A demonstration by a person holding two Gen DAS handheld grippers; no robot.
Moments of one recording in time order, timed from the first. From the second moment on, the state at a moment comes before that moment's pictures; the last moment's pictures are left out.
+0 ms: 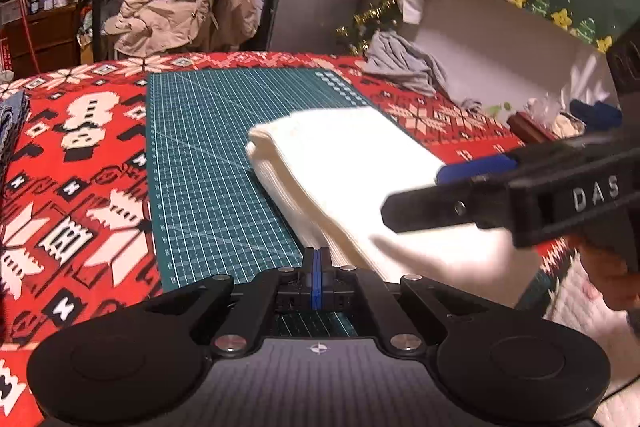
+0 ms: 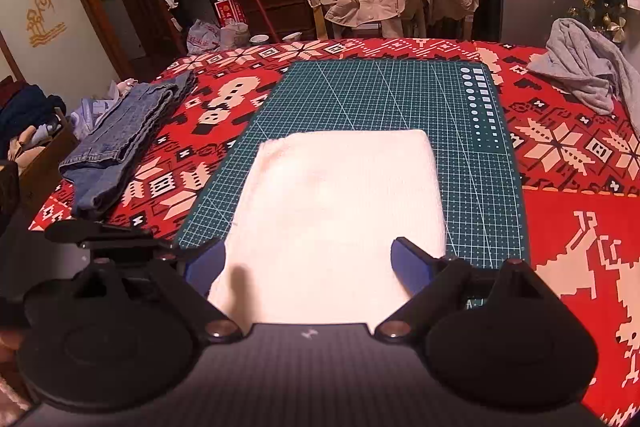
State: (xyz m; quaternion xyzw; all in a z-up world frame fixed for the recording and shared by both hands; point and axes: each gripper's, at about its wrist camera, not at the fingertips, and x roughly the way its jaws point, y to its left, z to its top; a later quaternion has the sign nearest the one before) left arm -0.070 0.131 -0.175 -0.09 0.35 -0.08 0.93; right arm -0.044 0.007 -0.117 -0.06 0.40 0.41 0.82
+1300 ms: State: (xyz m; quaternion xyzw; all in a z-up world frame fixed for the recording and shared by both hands) left arm -0.112 0.050 -0.166 0.00 0.42 -0.21 0.88; right arm -0.041 -0.020 -0.115 -0.02 0.40 0.41 0.82
